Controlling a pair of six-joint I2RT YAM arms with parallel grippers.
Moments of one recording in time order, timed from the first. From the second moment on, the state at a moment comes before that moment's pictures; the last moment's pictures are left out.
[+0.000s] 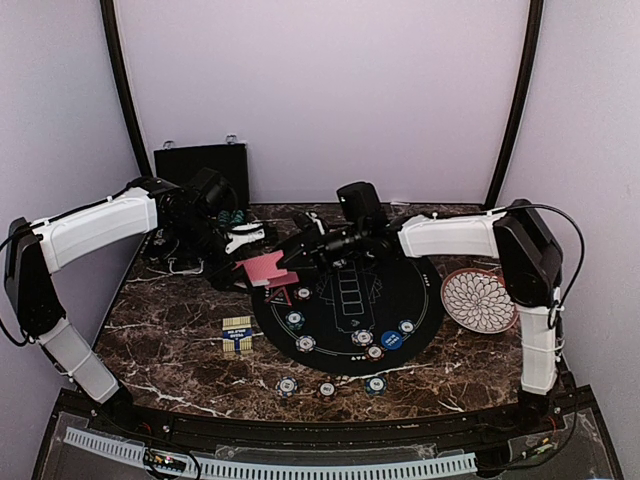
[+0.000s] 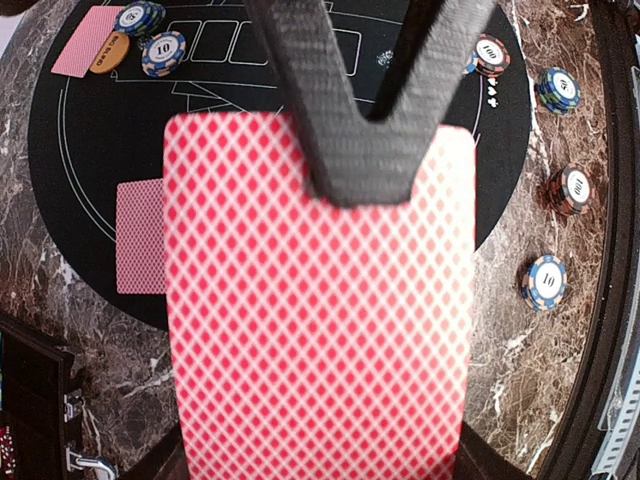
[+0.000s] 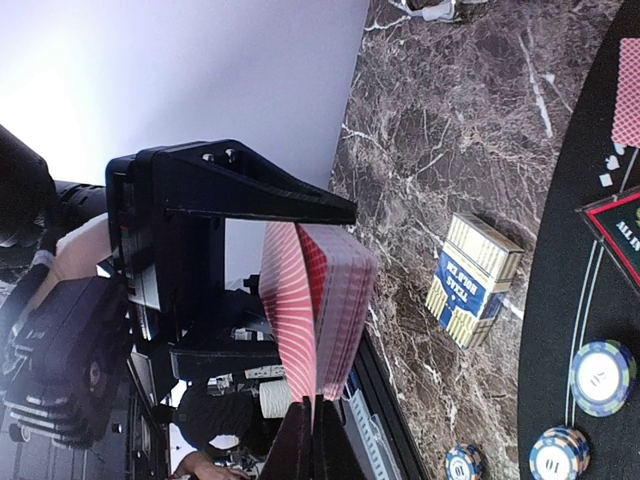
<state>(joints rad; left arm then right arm) -0.55 1.59 1.37 -0.95 0.32 0.67 0.79 2.08 1.54 0.08 -0.95 1.03</state>
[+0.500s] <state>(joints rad) -0.55 1.59 1.37 -0.95 0.32 0.67 0.57 1.92 1.24 -0.04 -0.95 0.90</state>
